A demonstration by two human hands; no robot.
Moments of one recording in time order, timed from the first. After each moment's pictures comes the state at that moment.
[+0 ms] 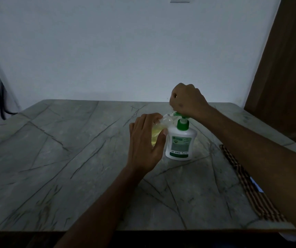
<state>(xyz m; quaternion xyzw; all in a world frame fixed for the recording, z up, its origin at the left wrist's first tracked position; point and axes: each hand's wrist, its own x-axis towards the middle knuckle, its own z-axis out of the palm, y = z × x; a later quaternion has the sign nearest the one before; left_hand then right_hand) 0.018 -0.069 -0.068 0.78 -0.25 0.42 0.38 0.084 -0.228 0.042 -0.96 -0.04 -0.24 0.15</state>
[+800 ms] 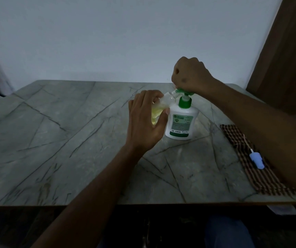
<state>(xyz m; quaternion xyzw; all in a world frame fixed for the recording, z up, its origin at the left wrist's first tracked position) 0.014 -0.068 -0.065 0.77 -0.27 0.44 0.38 0.086 -0.230 0.046 -0.96 -0.03 -0.24 0.14</state>
